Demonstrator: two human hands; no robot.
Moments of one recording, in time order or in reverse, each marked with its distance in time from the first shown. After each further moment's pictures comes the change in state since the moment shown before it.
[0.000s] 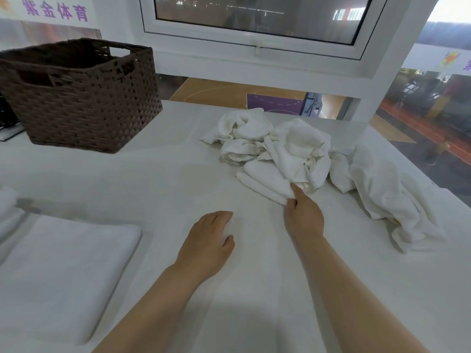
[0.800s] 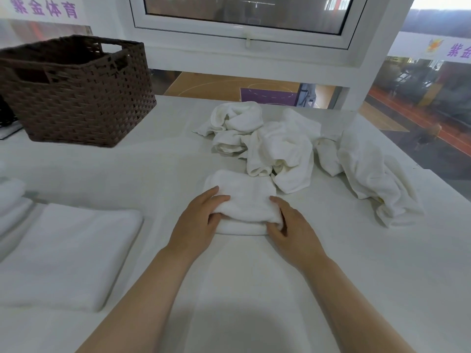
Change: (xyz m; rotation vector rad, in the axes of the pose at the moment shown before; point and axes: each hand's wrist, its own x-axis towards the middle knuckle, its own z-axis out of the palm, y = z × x) left_hand -0.008 -0.010 -0.009 -0.136 0.104 0.078; right_hand -0.100 0.008 -0.036 0.124 -0.194 -0.311
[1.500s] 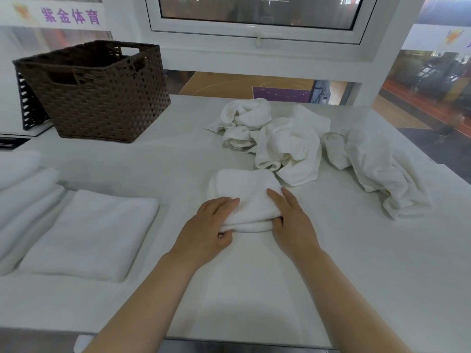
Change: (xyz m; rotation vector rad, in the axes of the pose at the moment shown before) left_hand -0.045 0.011 -0.005 0.198 -0.093 0.108; right_hand -0.009 -0.019 0.009 -0.083 -0.012 0.014
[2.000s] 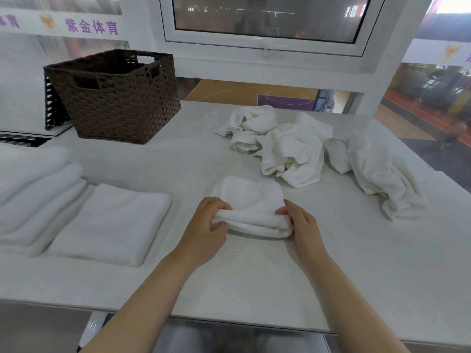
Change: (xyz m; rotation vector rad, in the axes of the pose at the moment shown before) left_hand -0.025 0.016 -0.022 -0.567 0.166 -0.183; right_hand -0.032 -0.024 -0.022 0.921 0.033 0.282
